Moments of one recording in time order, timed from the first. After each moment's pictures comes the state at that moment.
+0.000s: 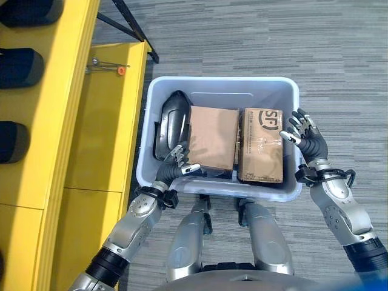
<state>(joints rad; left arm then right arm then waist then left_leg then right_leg) 0.03 0.47 -0.32 -0.06 -0.59 0.02 0.10 -0.09 -0.55 0.19 -0.14 0.64 0.02 -0.22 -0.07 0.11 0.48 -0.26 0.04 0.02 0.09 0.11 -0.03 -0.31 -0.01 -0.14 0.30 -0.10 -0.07</state>
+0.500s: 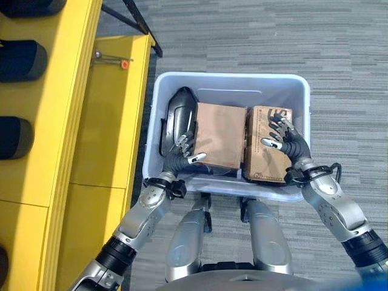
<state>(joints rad) -0.08 0.45 -0.39 -0.06 -0.60 0.01 0.22 -0.21 -0.58 0.30 -0.14 0.62 0.08 -0.18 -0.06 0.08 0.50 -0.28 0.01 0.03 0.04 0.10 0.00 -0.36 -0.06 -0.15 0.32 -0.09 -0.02</state>
